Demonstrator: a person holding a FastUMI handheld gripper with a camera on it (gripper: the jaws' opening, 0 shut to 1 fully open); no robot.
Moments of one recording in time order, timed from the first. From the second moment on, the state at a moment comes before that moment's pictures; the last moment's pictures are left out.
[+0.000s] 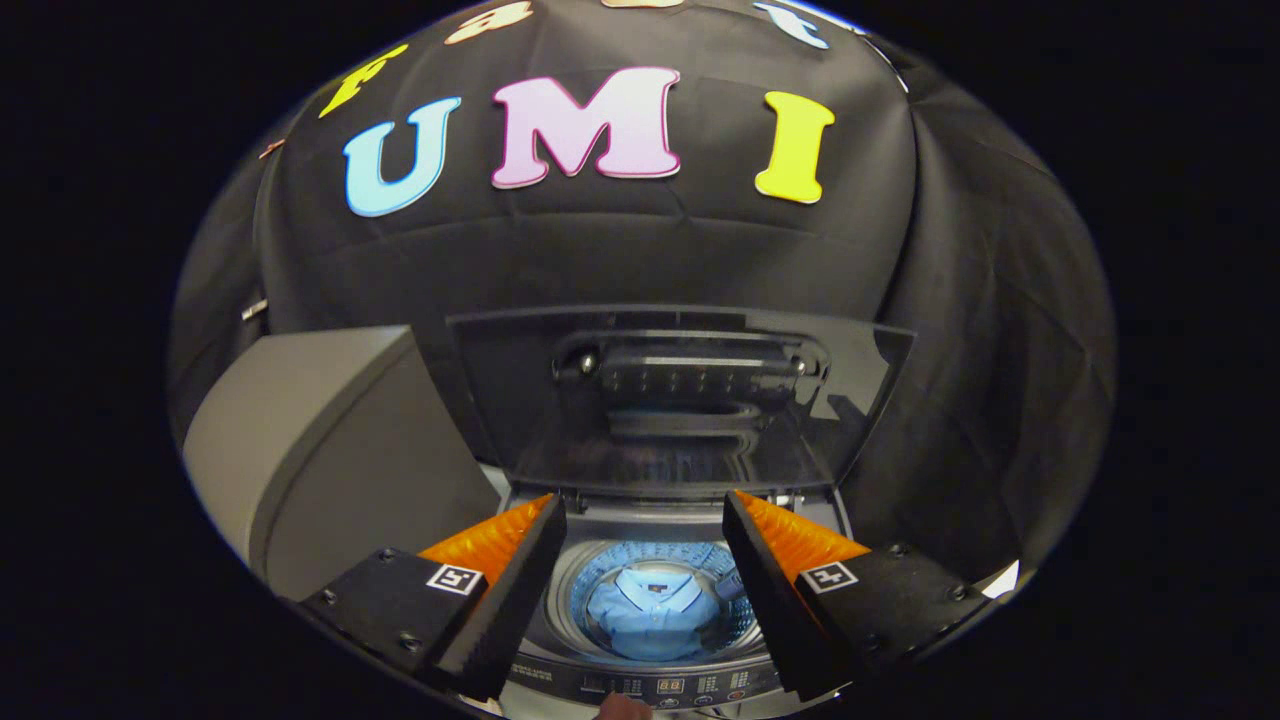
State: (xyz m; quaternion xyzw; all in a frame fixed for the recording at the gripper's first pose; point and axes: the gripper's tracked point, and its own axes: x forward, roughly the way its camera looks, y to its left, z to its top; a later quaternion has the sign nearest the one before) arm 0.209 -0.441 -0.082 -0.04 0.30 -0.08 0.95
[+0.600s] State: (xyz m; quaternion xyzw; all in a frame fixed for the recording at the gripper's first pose) arm 0.340 -0.466 0.007 -0.02 0.22 -0.09 0.97
